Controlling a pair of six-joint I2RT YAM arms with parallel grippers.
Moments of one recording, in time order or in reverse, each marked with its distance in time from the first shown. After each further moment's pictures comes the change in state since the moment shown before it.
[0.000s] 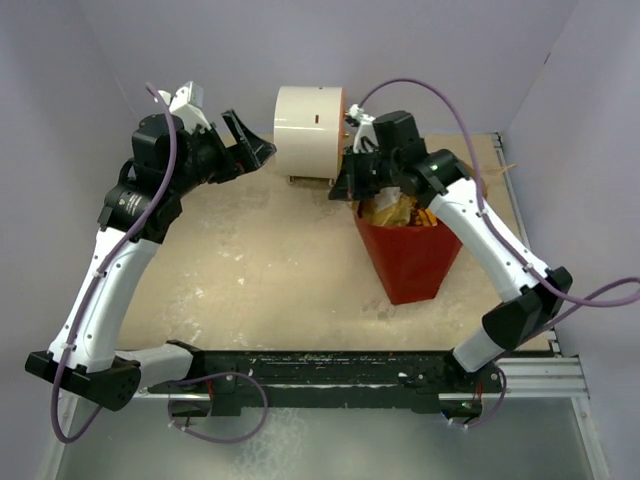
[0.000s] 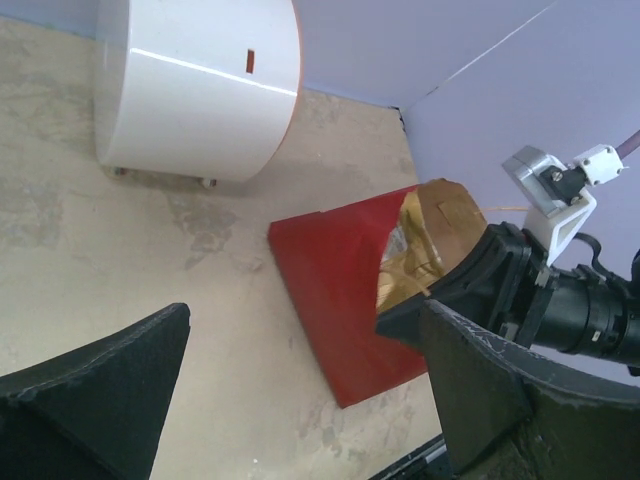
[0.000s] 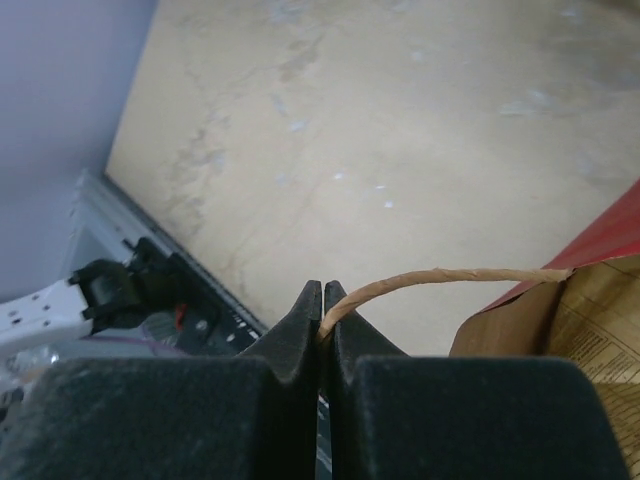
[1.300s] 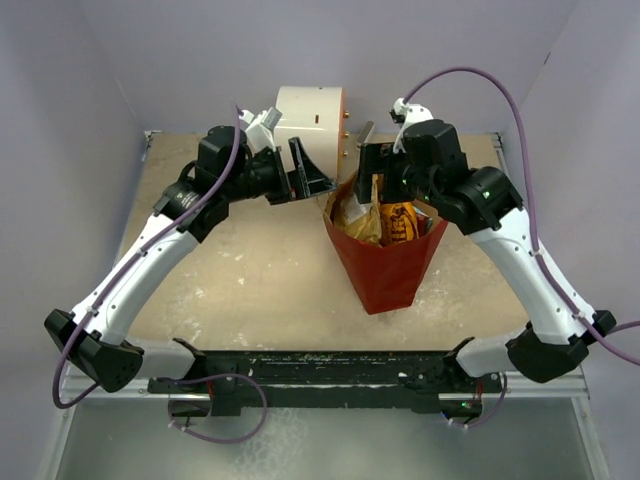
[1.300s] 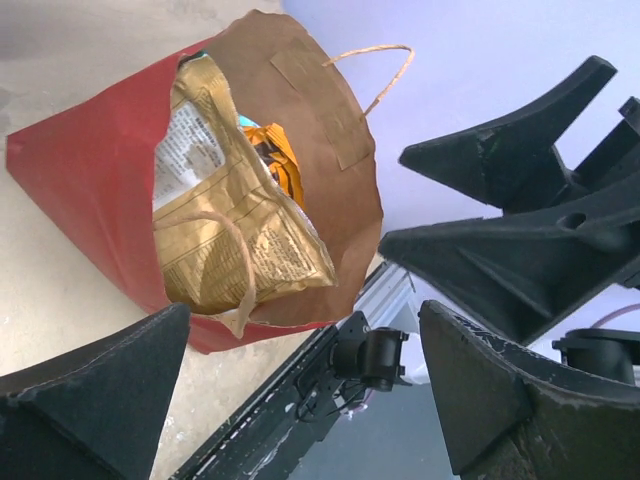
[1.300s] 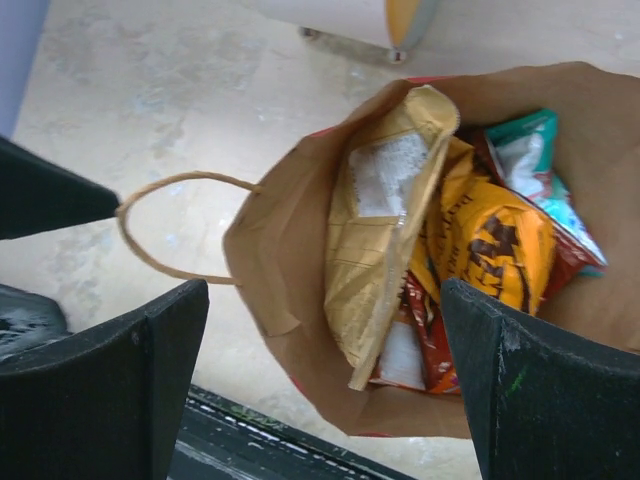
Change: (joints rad) left arm -0.213 0.108 -0.121 0.164 0.272 -0.137; right arm 0.119 -0.177 0.072 -0.153 0.475 0.021
